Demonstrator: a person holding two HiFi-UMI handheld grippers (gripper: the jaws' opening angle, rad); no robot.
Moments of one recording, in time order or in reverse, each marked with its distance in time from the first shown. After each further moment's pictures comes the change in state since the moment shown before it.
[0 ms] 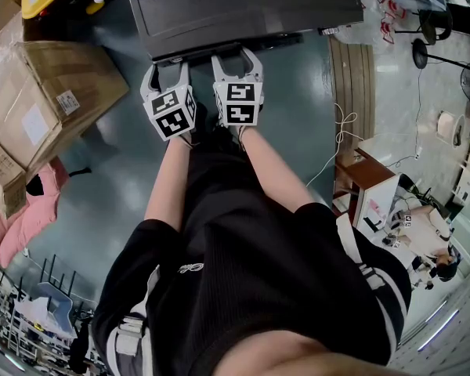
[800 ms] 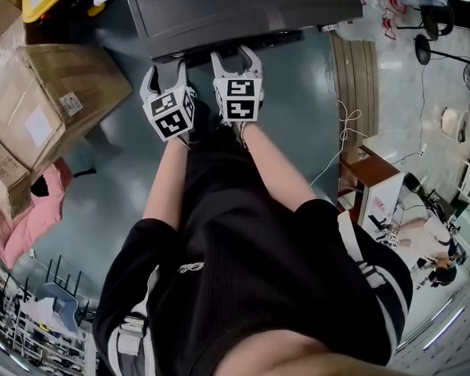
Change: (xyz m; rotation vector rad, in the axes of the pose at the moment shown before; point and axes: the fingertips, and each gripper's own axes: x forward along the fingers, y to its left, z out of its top) left arm -0.001 0.006 -0.005 0.017 -0.004 0.010; right arm 0.004 -0.002 0.001 0.028 -0.001 0.005
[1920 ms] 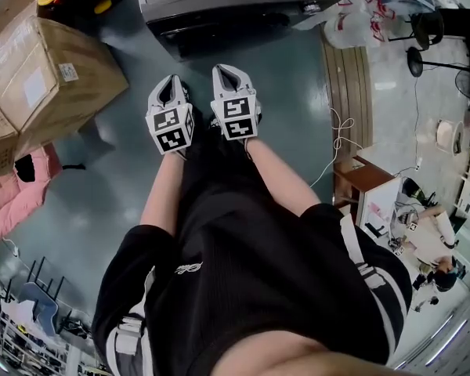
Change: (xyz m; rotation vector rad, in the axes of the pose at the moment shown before) left arm -0.119 -0.050 -0.073 0.076 -0.103 -0.078; right arm -0.133 0.045 -0.063 -0.178 -0.048 0.157
